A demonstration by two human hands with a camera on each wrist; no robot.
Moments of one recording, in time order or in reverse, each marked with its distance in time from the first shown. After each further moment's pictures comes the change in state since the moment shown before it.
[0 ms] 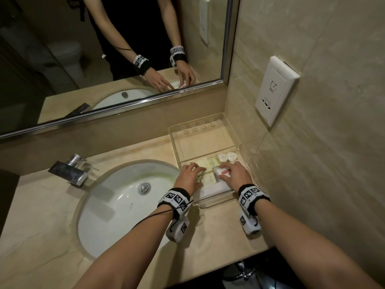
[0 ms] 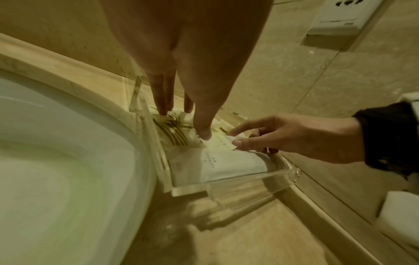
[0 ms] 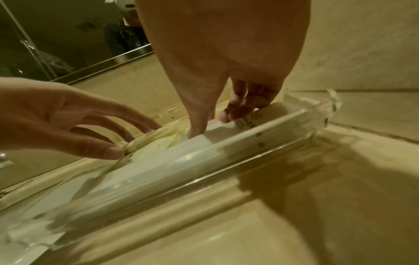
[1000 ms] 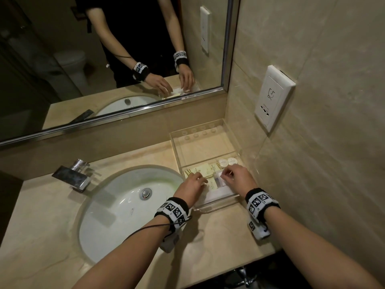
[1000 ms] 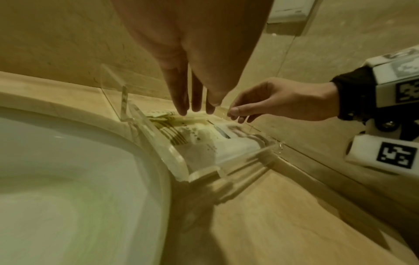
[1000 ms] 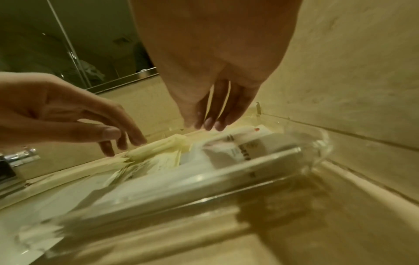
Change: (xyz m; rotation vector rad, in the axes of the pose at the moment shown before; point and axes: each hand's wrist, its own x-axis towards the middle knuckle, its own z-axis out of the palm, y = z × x) left_hand -0.015 0.008 -0.006 0.092 0.036 0.183; right_hand -0.005 -0.003 -0.021 0.044 0.078 -0.222
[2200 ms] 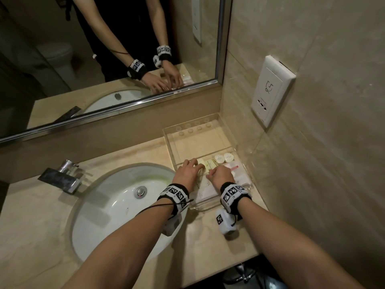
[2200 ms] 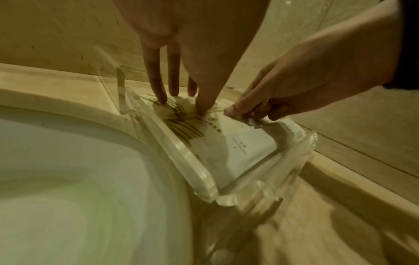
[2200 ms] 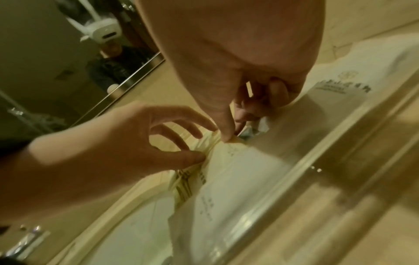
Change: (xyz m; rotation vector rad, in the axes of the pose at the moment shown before) left_hand 0.043 -0.012 0.002 0.192 -0.092 -0.095; right_hand 0.020 -0.044 0.037 0.102 -0.135 0.514
